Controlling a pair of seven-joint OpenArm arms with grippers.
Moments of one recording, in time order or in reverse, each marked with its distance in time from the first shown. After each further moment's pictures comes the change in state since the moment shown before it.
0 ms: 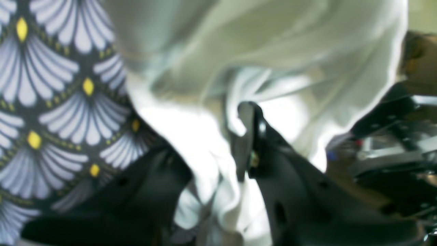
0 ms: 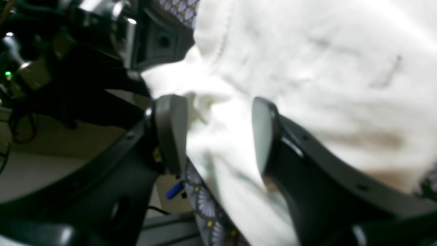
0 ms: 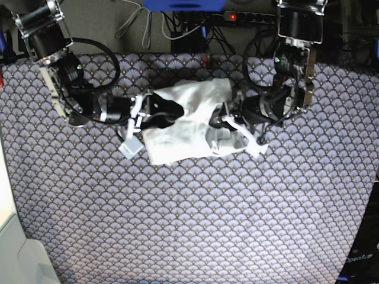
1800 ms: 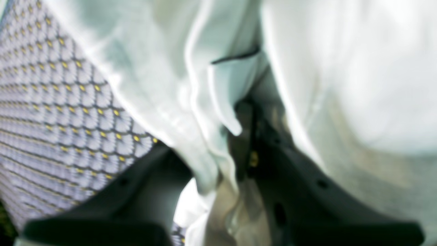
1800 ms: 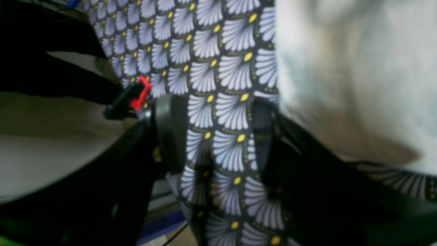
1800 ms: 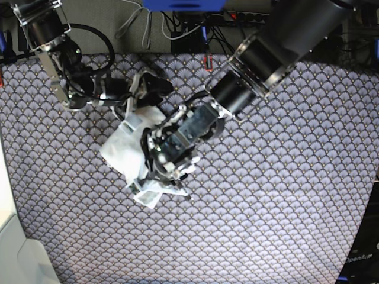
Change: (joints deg) left arm -30.4 16.7 41.2 -26.1 58.0 -0.7 -8.6; right arm -5.4 0.8 0.6 0.2 -11.8 0.0 0.5
